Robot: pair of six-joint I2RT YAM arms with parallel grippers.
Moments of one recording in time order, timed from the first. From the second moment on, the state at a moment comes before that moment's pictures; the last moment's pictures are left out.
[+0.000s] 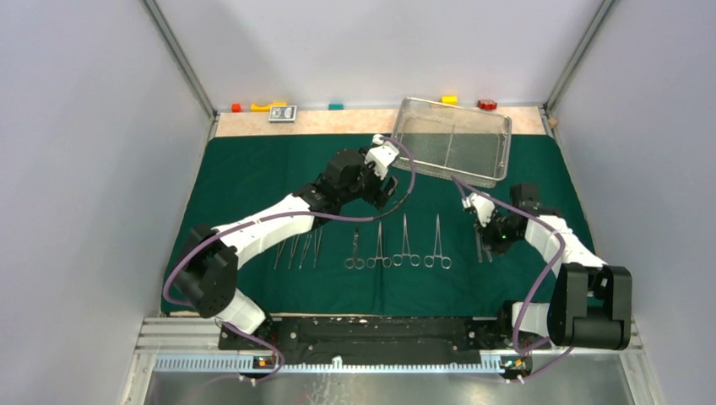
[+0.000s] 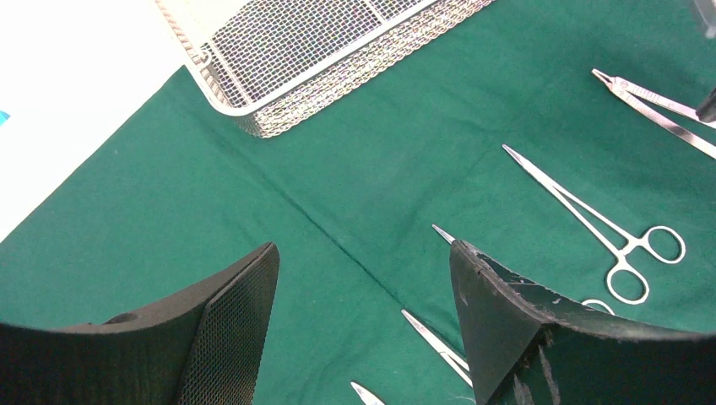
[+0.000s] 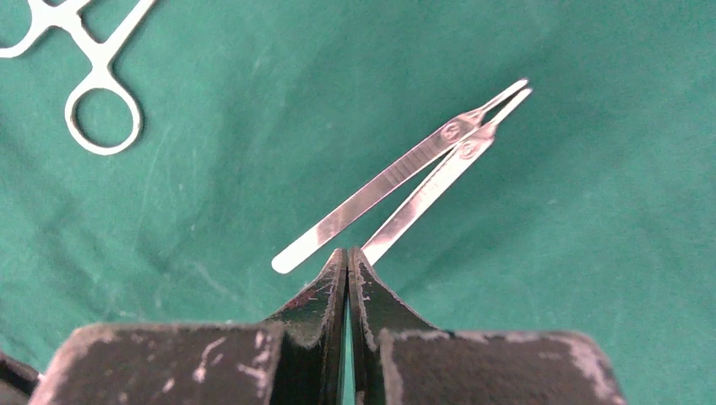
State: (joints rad) left arm -0.73 1.53 1.08 0.05 0.09 0.13; right arm -0.07 1.26 0.64 -0.66 -0.39 -0.86
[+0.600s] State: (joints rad) left arm -0.73 1.52 1.08 0.05 0.09 0.13; right arm -0.07 1.34 0.70 -0.44 -0.37 -0.63
